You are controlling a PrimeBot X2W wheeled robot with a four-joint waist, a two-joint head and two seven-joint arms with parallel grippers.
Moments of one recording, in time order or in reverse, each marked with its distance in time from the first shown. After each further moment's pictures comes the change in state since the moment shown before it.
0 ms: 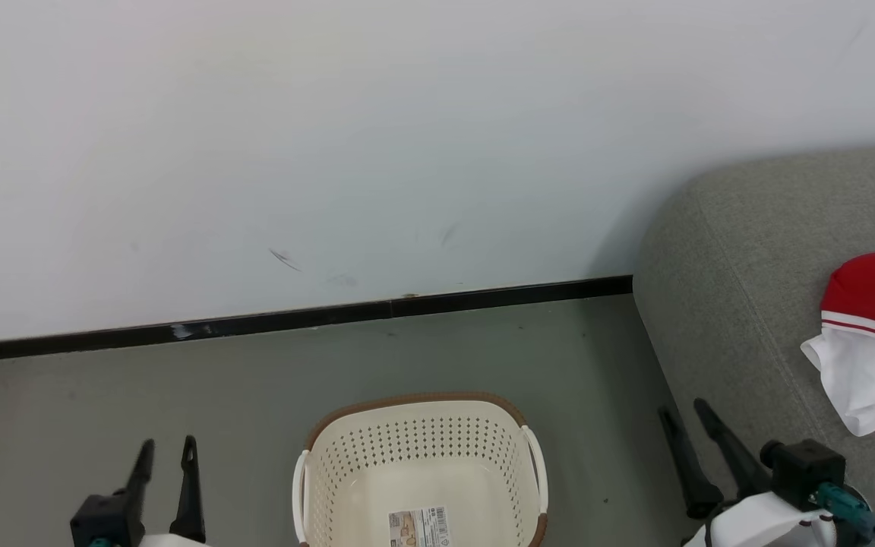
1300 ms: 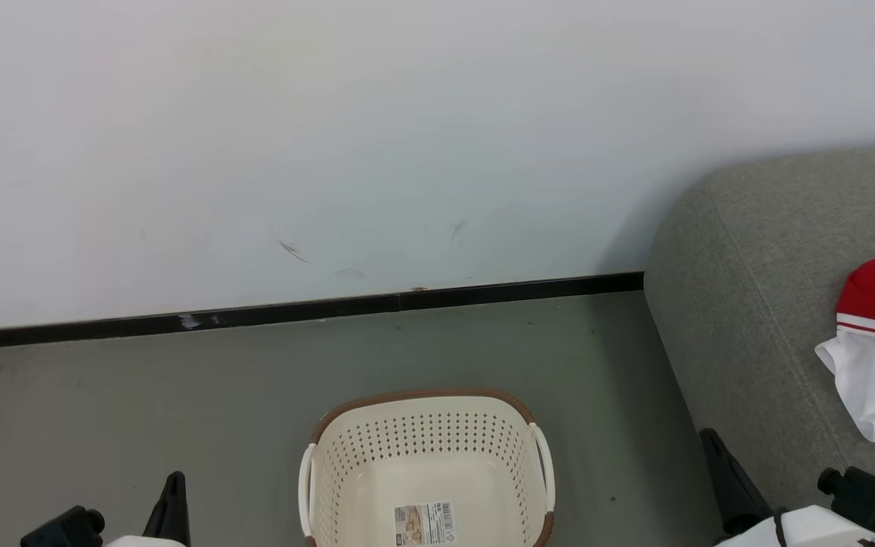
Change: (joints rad) left arm 0.036 -0.086 0.096 0.040 -0.392 -0.124 0.125; right arm 0.055 -0.001 -0.012 0.021 0.527 0.000 0.066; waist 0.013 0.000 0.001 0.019
